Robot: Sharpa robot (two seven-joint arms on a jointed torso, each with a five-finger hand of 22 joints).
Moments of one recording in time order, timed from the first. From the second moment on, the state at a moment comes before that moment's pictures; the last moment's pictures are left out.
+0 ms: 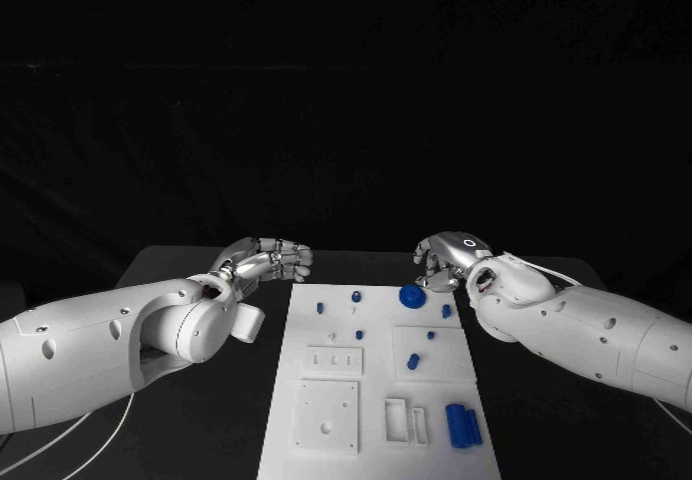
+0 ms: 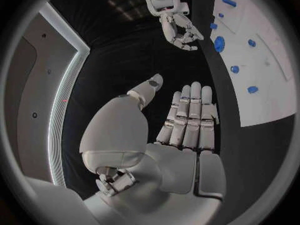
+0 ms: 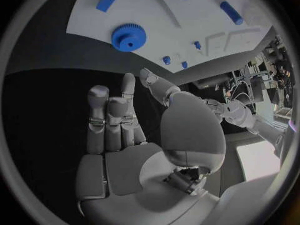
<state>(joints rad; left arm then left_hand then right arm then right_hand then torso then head) 1.40 -0.88 -0.17 1.52 -0.05 -0.35 0.29 1.15 -0.14 0.49 -0.17 0.06 0.78 0.19 0.35 0.41 1.12 0.15 0.08 0.08 0.92 0.13 0.41 0.48 0.06 0.78 0.03 0.31 1.31 1.29 -0.59 -0.05 1.08 -1.62 -0.44 -0.11 1.14 -0.27 0.65 -0.22 0.05 0.87 0.13 0.34 0.38 1.38 0.02 0.44 0.54 1.30 -0.08 1.23 0.64 0.20 1.30 -0.05 0.86 1.31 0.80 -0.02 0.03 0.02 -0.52</state>
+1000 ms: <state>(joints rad) 1.40 -0.86 -0.17 1.50 -0.05 -0.35 0.29 1.15 -0.14 0.49 -0.17 0.06 0.78 0.19 0.35 0.41 1.12 0.15 0.08 0.08 0.92 0.13 0.41 0.48 0.05 0.78 0.03 0.31 1.31 1.26 -0.47 -0.05 0.87 -1.49 -0.25 -0.05 1.07 -0.22 0.59 -0.24 0.14 0.84 0.13 0.31 0.37 1.21 0.02 1.25 1.30 1.29 -0.09 1.37 0.81 0.20 1.31 -0.07 0.99 1.31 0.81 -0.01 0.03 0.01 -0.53</state>
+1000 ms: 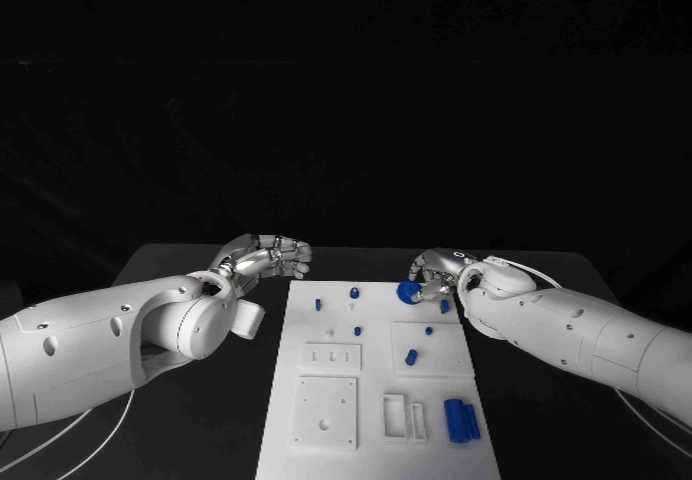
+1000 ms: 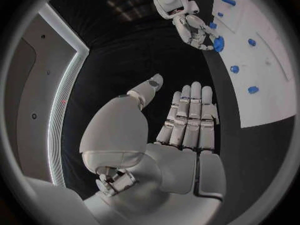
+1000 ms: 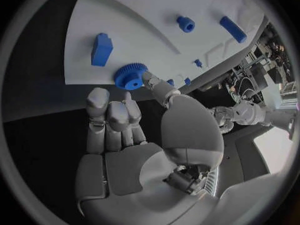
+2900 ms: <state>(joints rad) 1.40 -0.86 -0.17 1.51 -0.05 -0.35 0.29 1.15 -0.14 0.49 -0.17 0.06 0.78 0.19 0.35 0.41 1.12 0.15 0.08 0.08 0.92 0.13 0.41 0.49 0.05 0.78 0.03 0.31 1.31 1.23 -0.47 -0.07 0.90 -1.62 -0.34 -0.07 1.07 -0.19 0.70 -0.20 0.07 0.89 0.10 0.35 0.38 1.23 0.00 1.26 1.31 1.29 -0.10 1.36 0.85 0.20 1.30 -0.07 1.03 1.31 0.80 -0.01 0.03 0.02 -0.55</state>
